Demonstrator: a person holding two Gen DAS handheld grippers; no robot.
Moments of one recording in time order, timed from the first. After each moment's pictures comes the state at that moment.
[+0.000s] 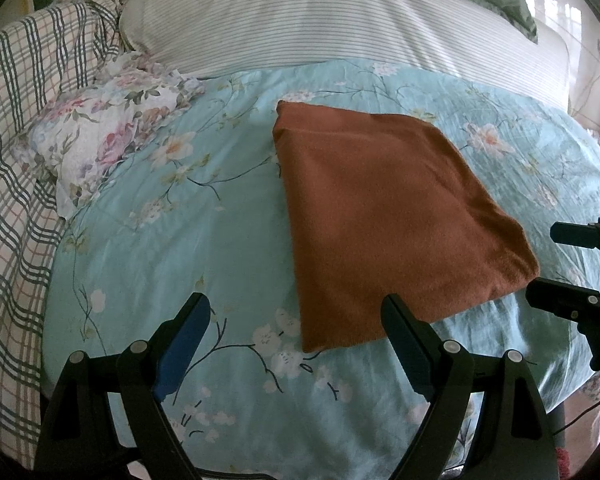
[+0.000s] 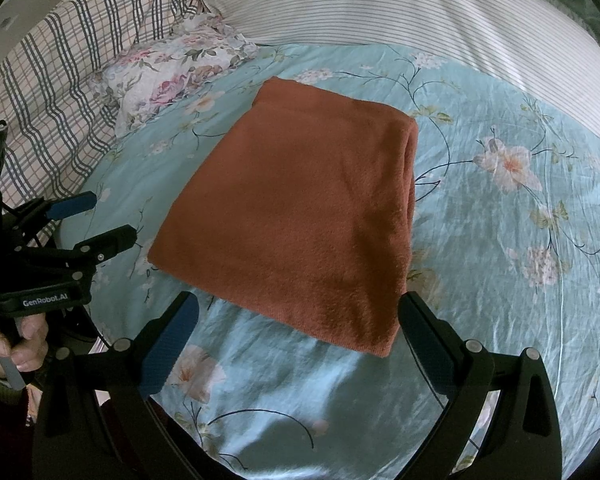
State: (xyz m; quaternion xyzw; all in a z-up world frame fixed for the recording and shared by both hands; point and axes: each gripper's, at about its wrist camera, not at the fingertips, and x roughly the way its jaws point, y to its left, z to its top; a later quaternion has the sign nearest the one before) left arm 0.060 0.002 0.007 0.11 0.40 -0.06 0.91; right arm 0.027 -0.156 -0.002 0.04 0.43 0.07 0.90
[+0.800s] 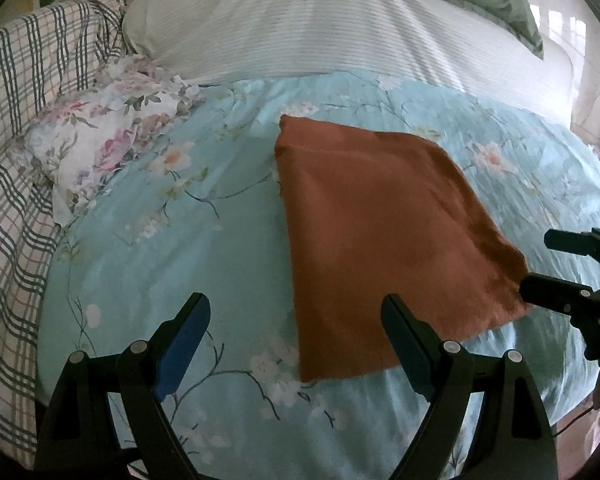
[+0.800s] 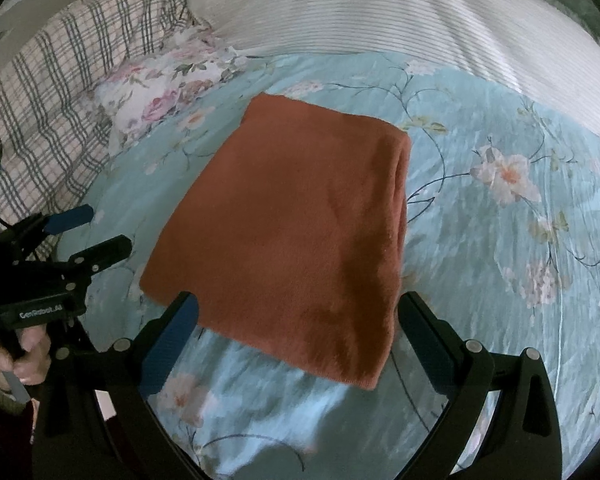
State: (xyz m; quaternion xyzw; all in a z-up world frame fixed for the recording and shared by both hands) left arm 0.078 0.001 0.013 0.09 0.39 -0.06 0.91; right arm 0.051 -0.170 0.005 0.06 0.42 0.06 0.90
